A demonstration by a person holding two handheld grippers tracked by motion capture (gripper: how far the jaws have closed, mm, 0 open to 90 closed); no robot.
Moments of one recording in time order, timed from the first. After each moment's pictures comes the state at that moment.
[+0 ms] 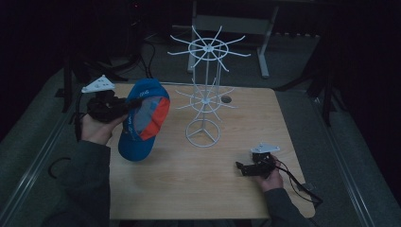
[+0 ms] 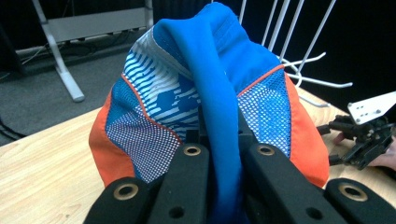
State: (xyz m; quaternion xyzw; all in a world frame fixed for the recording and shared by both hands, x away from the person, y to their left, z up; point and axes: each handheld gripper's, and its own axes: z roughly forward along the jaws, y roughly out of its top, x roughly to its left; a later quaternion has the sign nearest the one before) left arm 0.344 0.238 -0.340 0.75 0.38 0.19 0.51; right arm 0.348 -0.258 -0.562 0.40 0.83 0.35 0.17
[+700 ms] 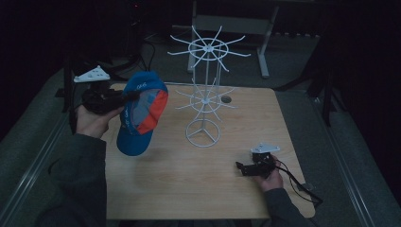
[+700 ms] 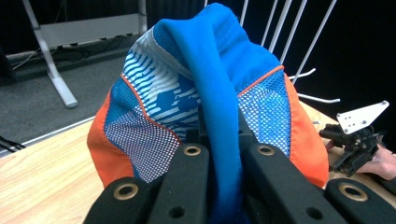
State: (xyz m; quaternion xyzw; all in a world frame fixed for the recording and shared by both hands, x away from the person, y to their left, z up) left arm 0.353 0.246 -0.322 0.75 0.37 0.18 0.52; right arm 0.348 -0.258 -0.562 0.40 0.83 0.35 0.17
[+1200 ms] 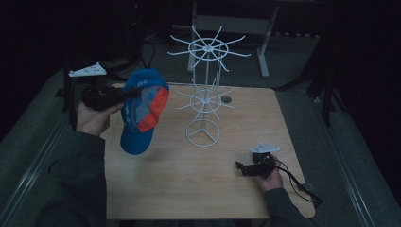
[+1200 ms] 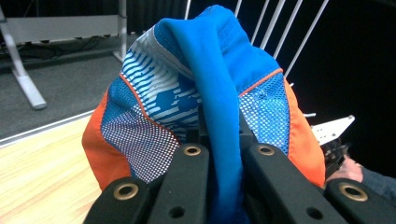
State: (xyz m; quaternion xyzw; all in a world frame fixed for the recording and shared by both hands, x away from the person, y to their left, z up) left arm 0.364 0.253 -0.322 0.73 0.37 0.13 0.56; right arm 0.349 -0.258 -0.562 0.40 0.83 0.35 0.17
